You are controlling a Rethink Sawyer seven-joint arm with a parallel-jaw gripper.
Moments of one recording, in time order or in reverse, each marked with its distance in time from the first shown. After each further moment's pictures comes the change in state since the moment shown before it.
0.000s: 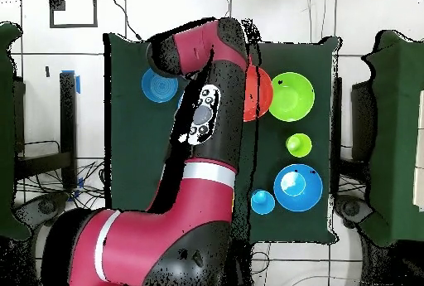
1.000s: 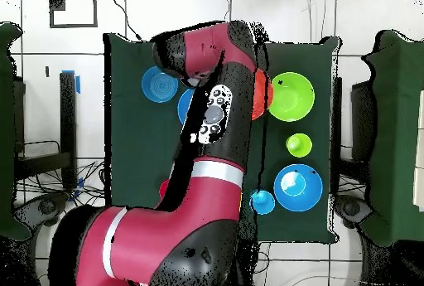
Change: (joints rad) arm -0.028 0.009 0.005 0.013 0.103 0.241 0.000
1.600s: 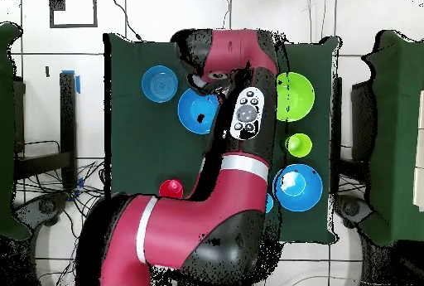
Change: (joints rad) arm -0.078 0.039 0.063 0.000 0.137 0.144 0.000
